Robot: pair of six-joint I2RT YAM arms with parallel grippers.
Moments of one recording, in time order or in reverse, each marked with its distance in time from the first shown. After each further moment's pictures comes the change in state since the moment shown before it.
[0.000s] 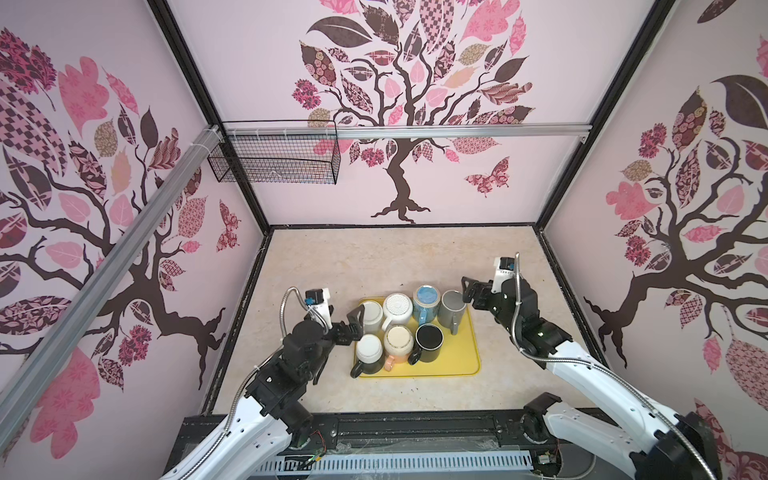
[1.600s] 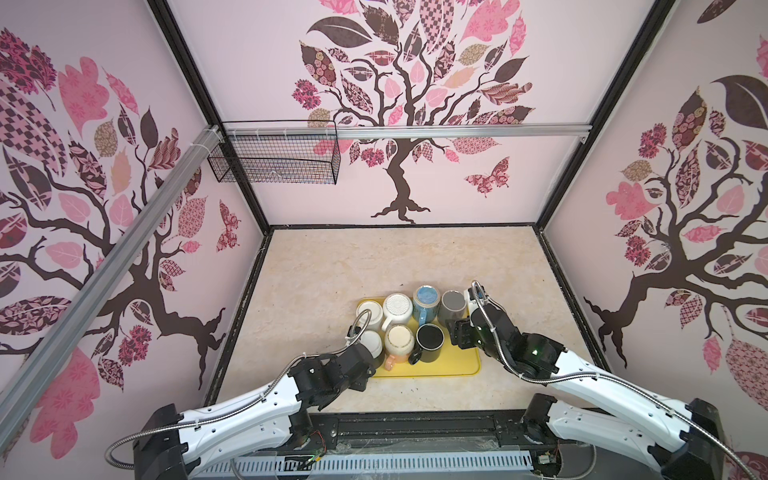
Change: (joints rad) left arm -0.283 0.354 -0.017 -0.361 -0.002 -0.220; right arm 0.298 -0.008 0.031 -0.363 0.093 0.087
